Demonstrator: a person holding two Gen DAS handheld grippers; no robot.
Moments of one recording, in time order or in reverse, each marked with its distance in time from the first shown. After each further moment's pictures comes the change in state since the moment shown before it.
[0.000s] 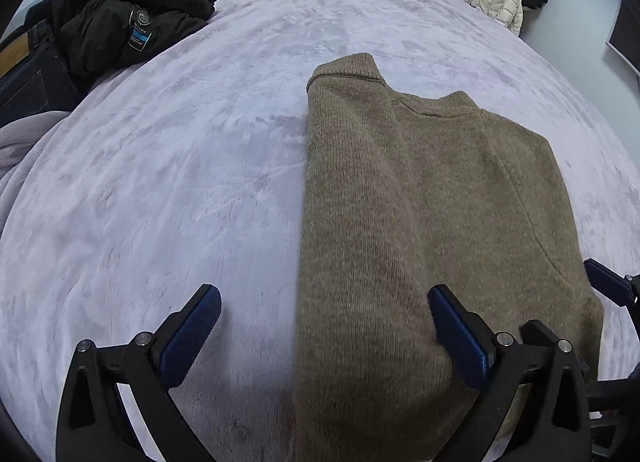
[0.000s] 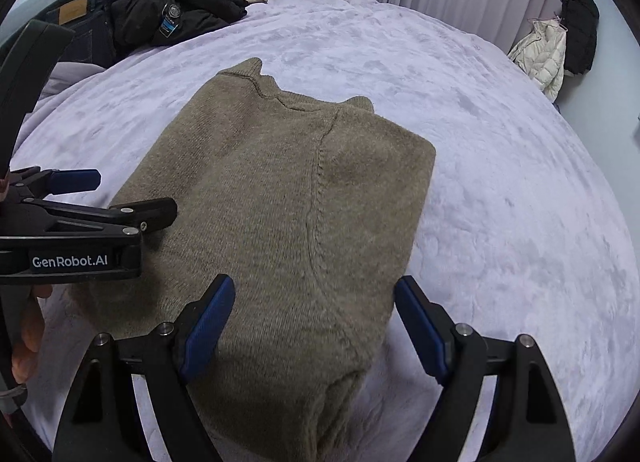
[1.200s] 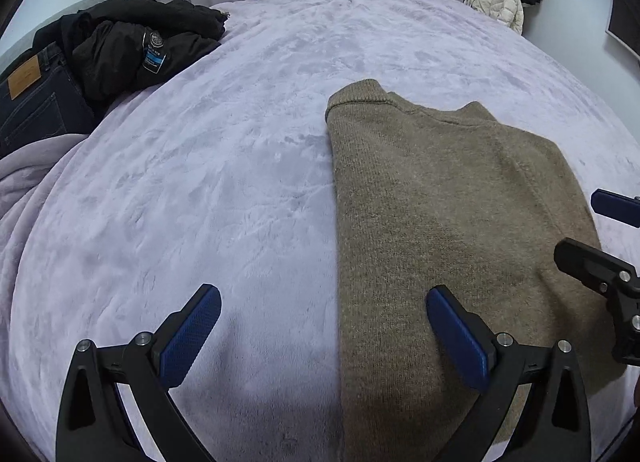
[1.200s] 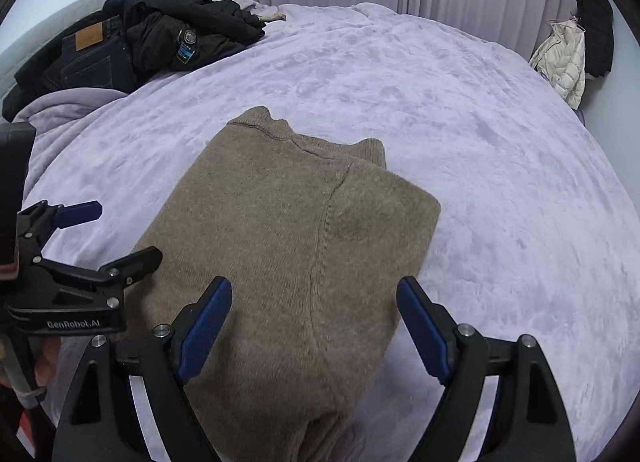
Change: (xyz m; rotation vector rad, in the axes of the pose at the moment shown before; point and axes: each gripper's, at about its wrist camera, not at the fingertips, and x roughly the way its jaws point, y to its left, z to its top) left arm -0.001 0.013 0.007 0.036 -0.048 0.070; right arm -0.001 -0.013 0.042 -0.017 -0.027 0.104
